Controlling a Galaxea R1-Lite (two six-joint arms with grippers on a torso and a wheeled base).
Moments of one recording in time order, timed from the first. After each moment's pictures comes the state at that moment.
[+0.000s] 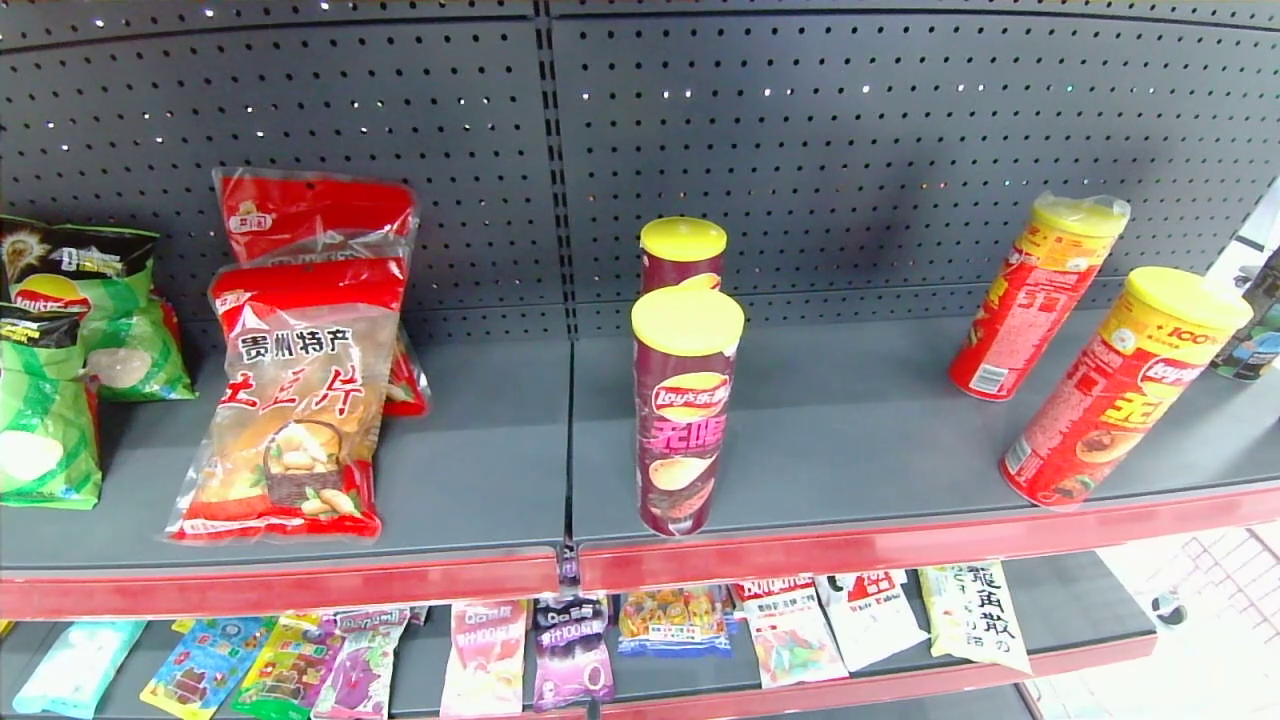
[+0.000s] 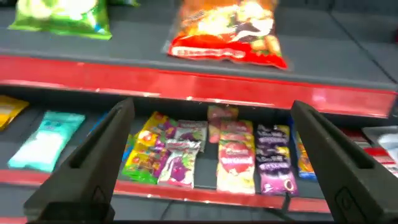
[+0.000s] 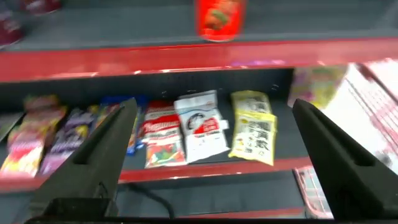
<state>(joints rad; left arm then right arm) 0.01 0.03 0.00 -0.02 0.06 -0.06 0.00 0.03 0.00 0.00 -0.01 0.00</state>
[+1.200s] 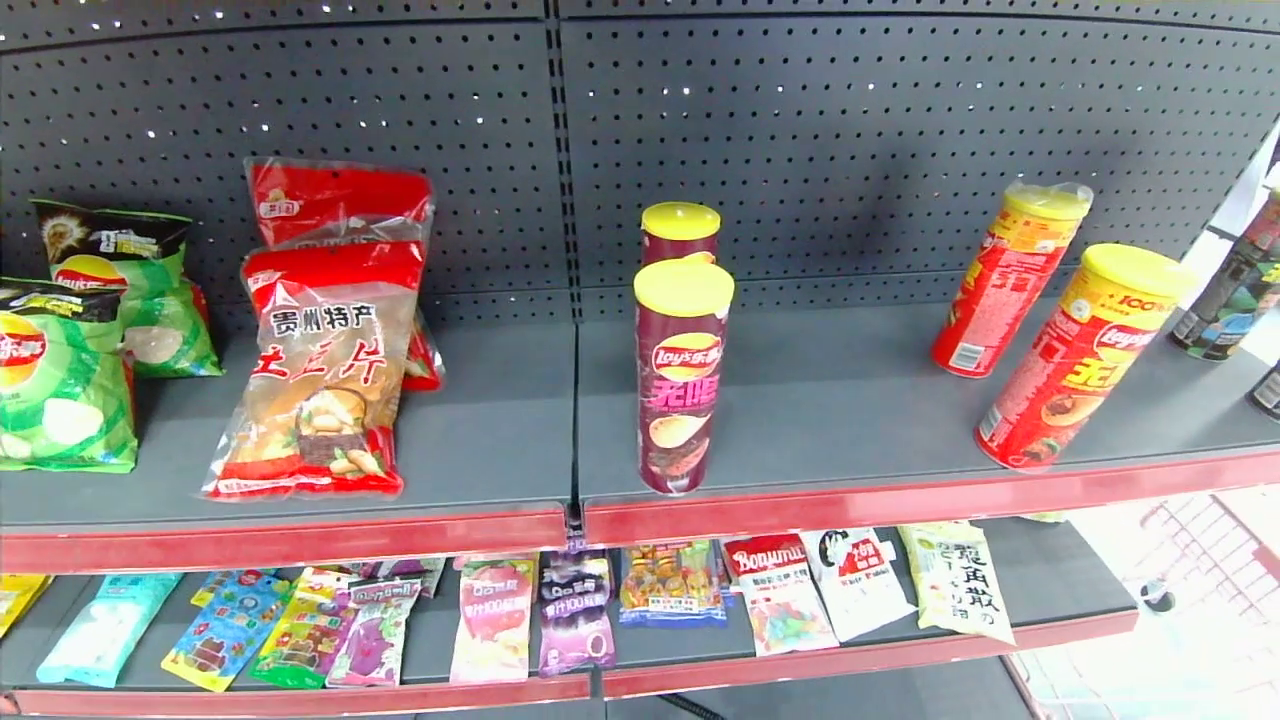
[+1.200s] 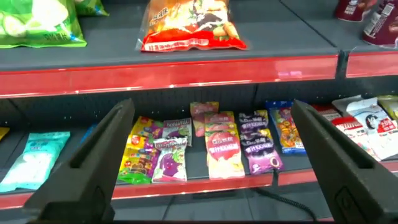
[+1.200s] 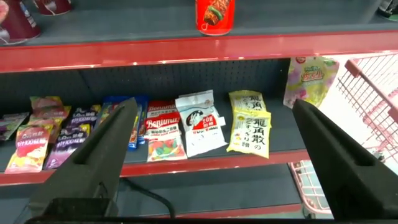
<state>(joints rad) 0.00 0.00 0.00 0.00 -0.02 0.01 0.00 0.00 0.00 0.00 -0.01 -0.01</state>
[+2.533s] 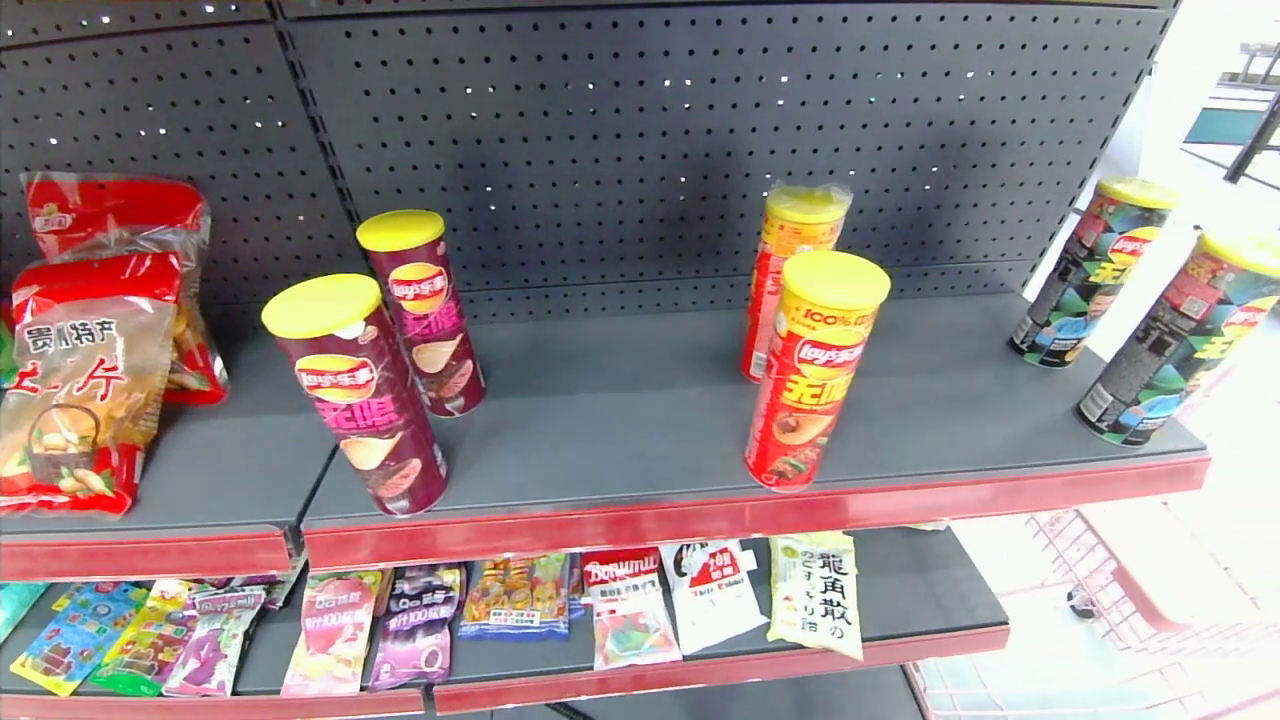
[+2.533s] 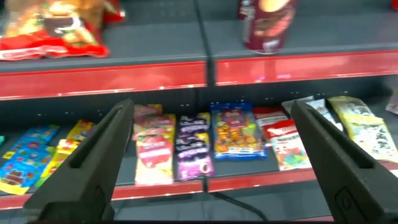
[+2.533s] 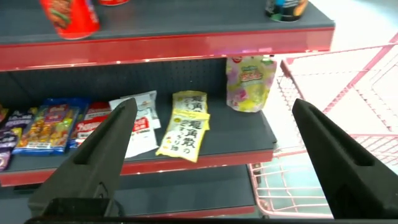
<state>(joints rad) 0.00 0.00 0.00 0.00 -0.02 0.01 0.00 0.00 0.00 0.00 -0.01 0.00</state>
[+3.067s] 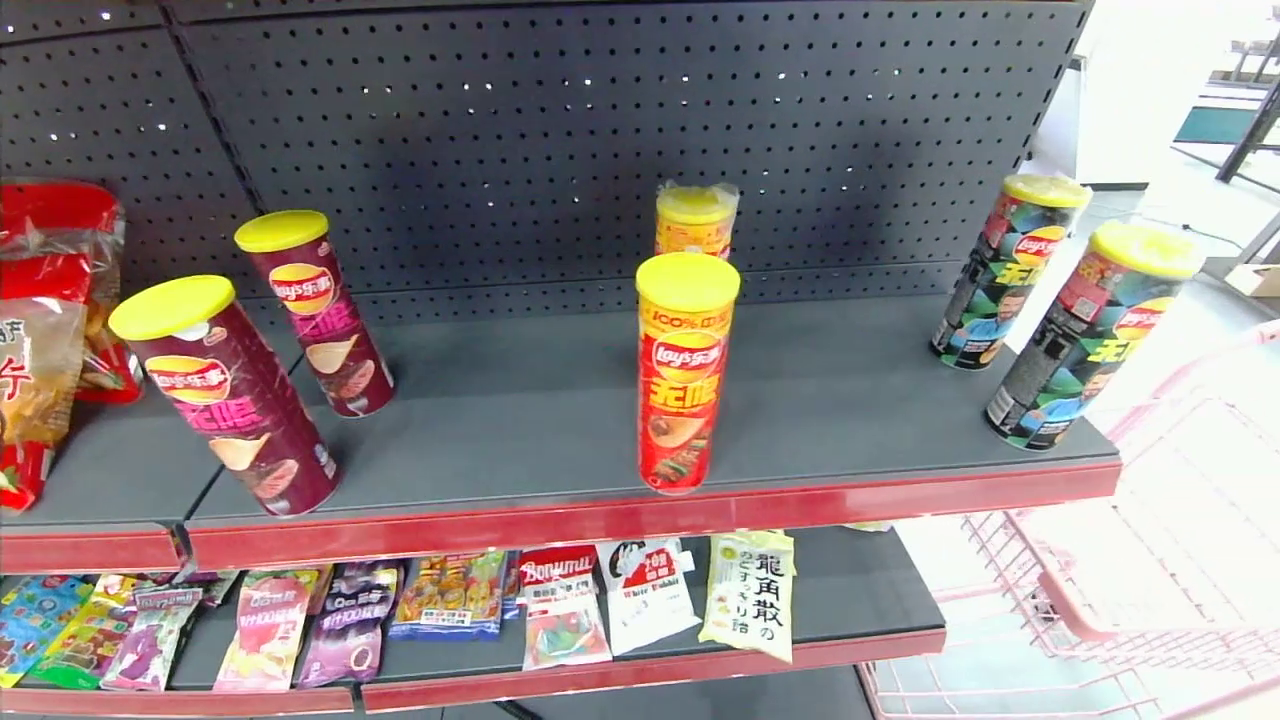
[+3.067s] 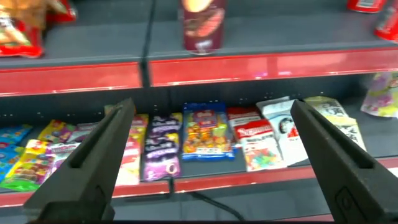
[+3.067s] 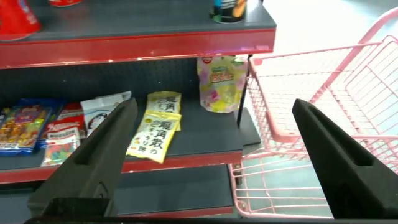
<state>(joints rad) 0.00 0.00 0.00 0.00 -0.02 0.01 0.00 0.00 0.00 0.00 -0.01 0.00</state>
